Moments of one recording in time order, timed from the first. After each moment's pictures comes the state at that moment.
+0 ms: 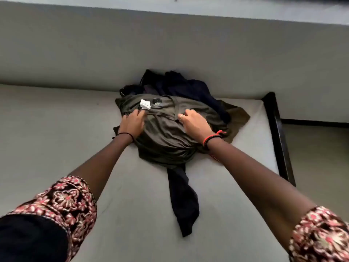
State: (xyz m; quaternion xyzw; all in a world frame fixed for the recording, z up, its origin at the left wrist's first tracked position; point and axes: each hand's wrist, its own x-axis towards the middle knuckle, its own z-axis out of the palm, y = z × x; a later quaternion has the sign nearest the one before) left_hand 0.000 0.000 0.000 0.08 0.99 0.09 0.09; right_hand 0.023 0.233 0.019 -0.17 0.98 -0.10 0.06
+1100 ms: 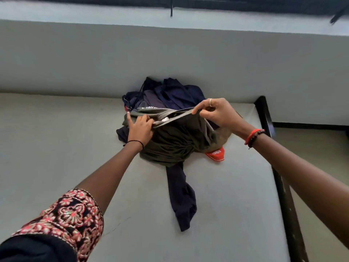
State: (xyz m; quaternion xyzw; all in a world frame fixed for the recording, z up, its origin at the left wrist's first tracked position) left_hand 0.060 0.023 -0.006 0.11 0.99 0.01 0.03; right_hand 0.080 0.286 0.113 -0.10 0.88 -0.45 0.07
